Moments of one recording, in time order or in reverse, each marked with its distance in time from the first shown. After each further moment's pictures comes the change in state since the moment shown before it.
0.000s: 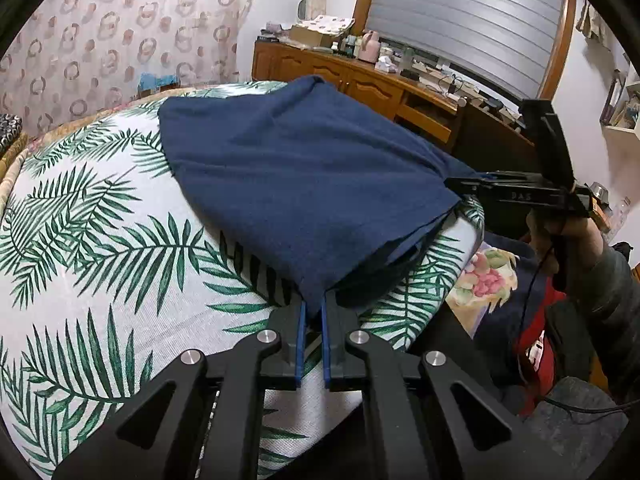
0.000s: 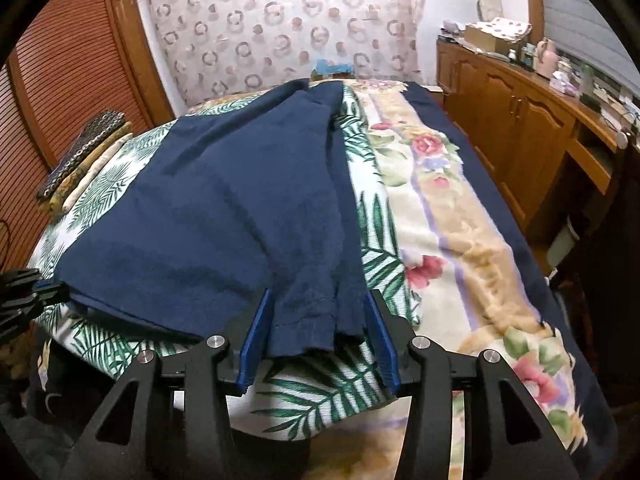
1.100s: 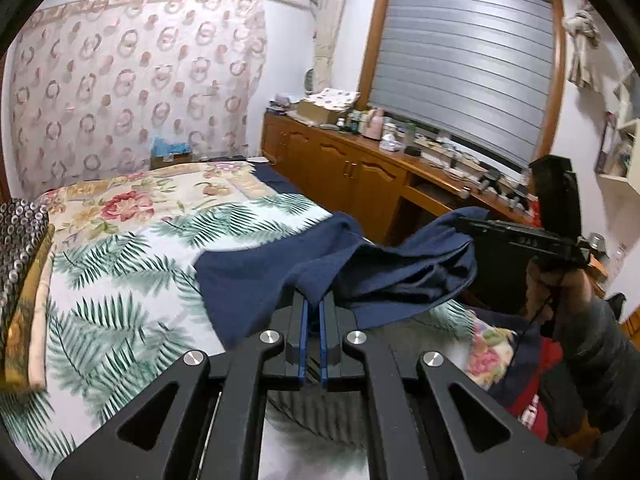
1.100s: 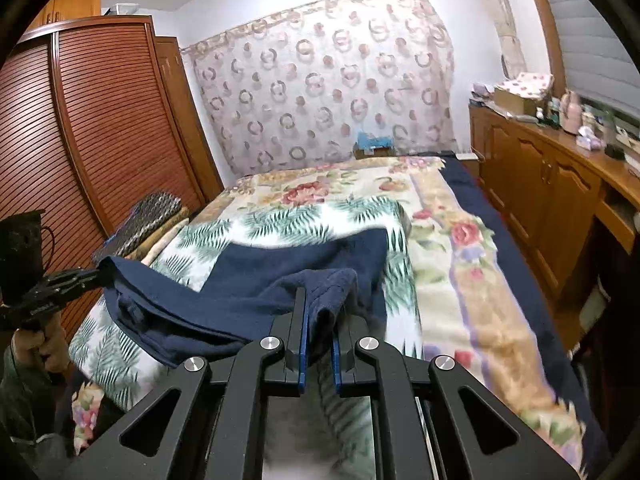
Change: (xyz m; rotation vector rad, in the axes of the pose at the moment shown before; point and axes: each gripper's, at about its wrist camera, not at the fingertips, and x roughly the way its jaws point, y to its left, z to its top) left arm -0.061 0.033 0.103 -0.005 -0.259 0.027; right arm -0.068 -0.004 0.050 -0.023 -0.260 0.149
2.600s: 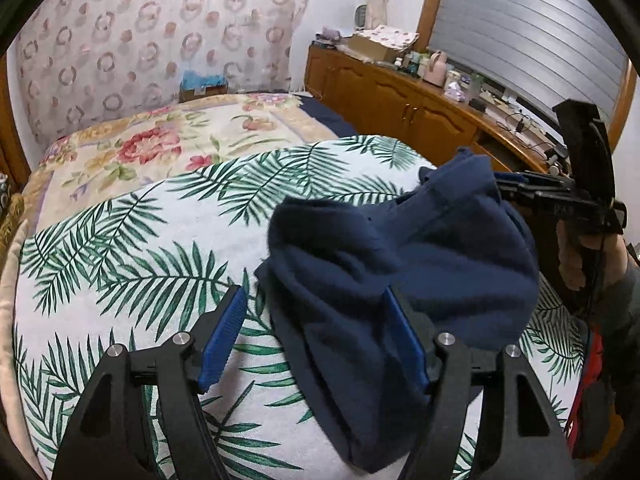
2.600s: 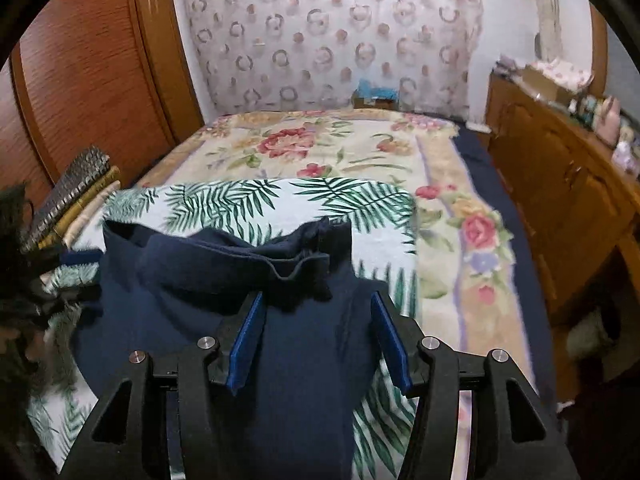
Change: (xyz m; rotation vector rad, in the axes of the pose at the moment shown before) left arm 0.151 0.088 0.009 -0.087 0.249 0.121; right arm 0.208 0.012 0.049 -0.092 0.239 -0.033
